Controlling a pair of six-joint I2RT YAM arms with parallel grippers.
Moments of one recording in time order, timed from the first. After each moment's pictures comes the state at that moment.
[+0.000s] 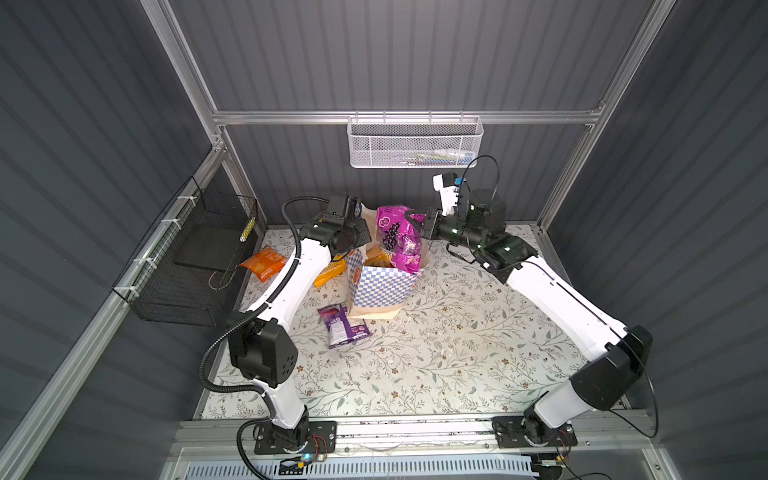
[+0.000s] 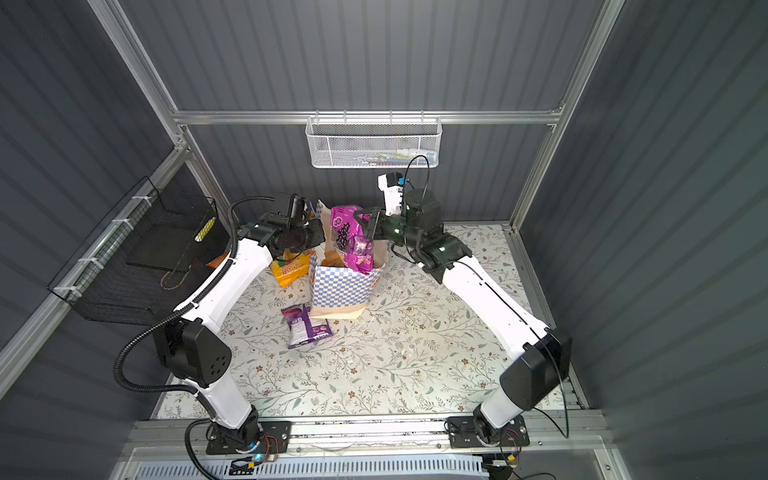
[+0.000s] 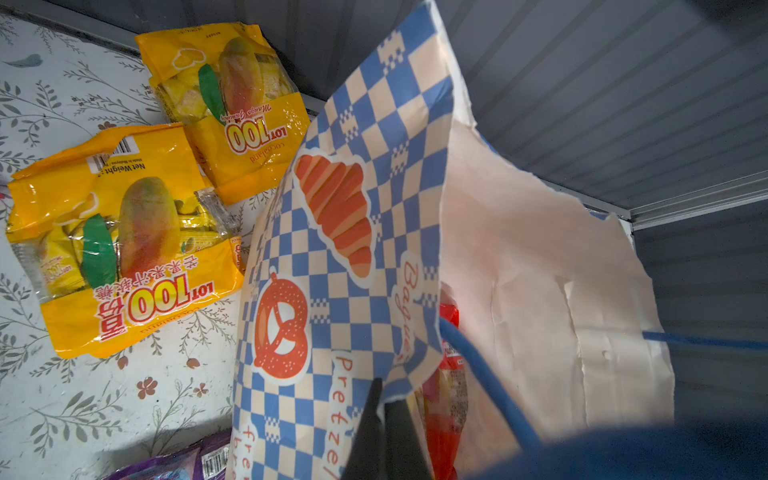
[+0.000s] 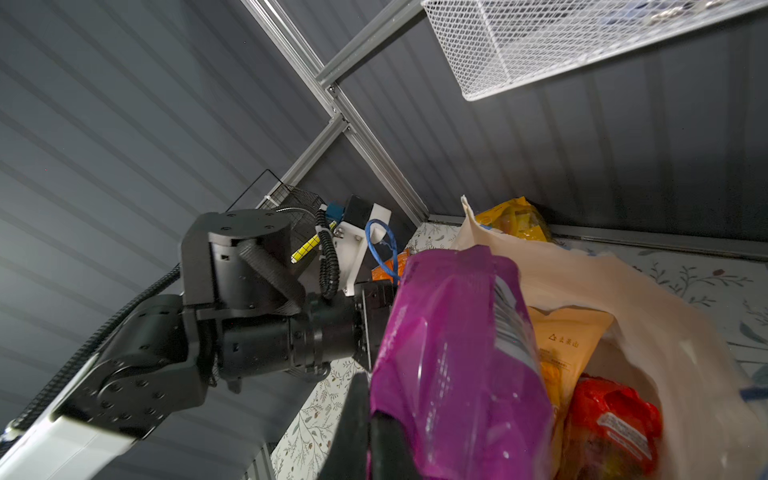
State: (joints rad) left arm -0.38 1.76 1.78 -0.77 -0.01 -0.55; right arm 0.58 1.62 1.65 -0.16 -0.38 0.59
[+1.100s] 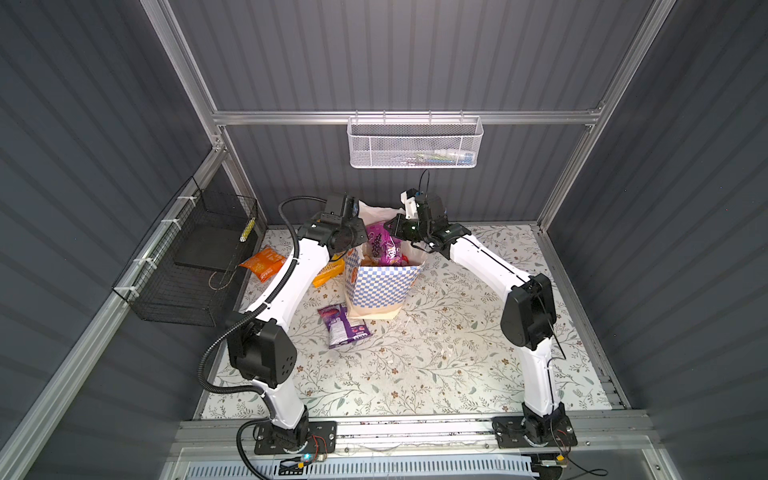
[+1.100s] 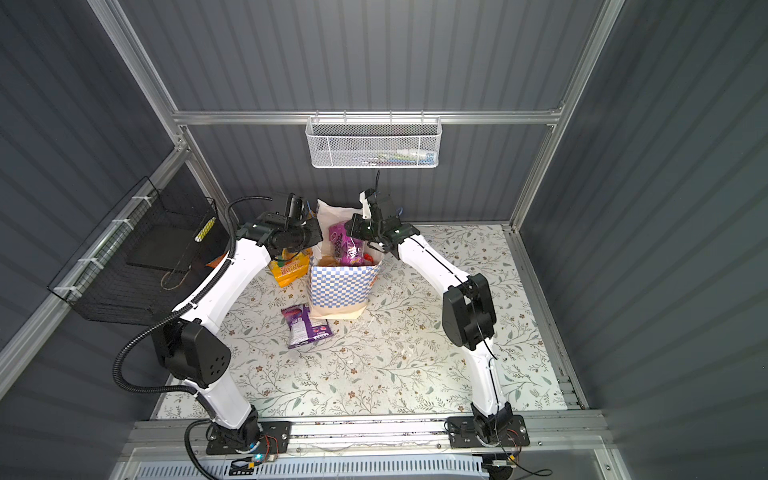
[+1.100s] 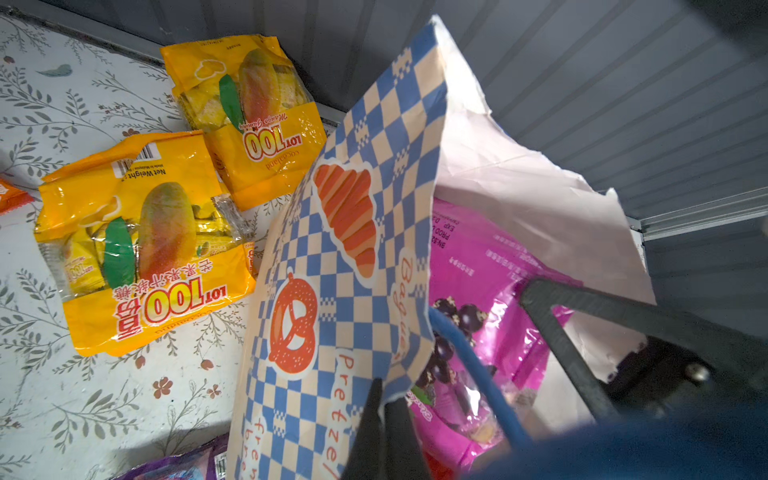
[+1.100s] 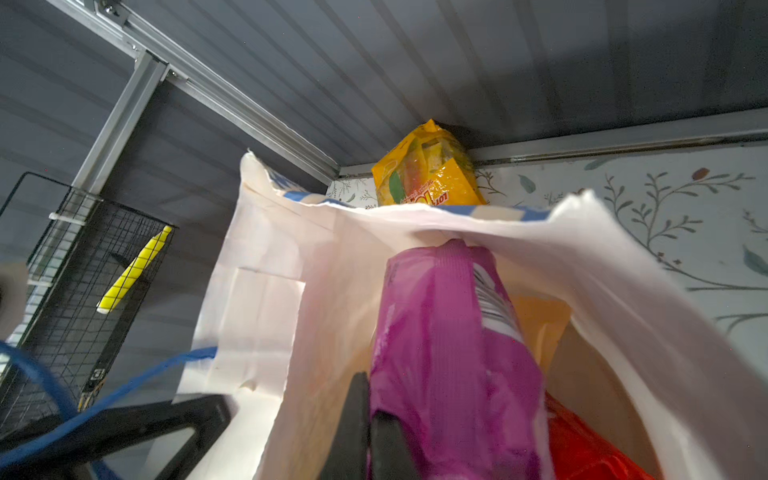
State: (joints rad) left arm -0.36 1.76 1.78 -0.78 -0.03 -0.55; right arm 0.57 2.18 2.03 -0.28 -0.31 0.67
